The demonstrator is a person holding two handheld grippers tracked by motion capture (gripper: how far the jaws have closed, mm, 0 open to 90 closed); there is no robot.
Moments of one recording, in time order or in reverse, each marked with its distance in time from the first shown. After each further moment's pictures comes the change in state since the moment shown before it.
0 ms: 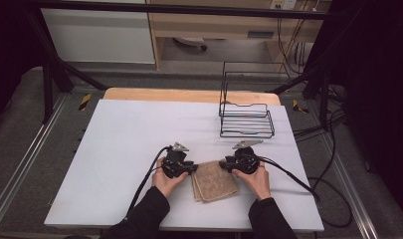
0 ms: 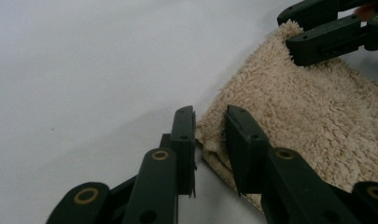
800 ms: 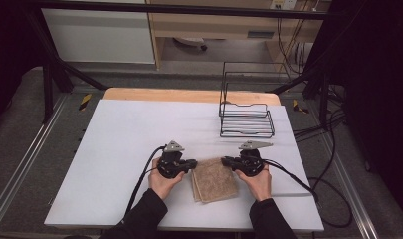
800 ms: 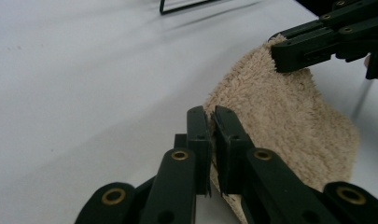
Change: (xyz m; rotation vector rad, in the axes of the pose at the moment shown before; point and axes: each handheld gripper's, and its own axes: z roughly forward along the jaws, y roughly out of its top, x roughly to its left) left arm -0.007 0.001 -0.031 -0.143 -0.081 0.025; right arm 0.015 0.001 -0.030 -0.139 0.039 0.049
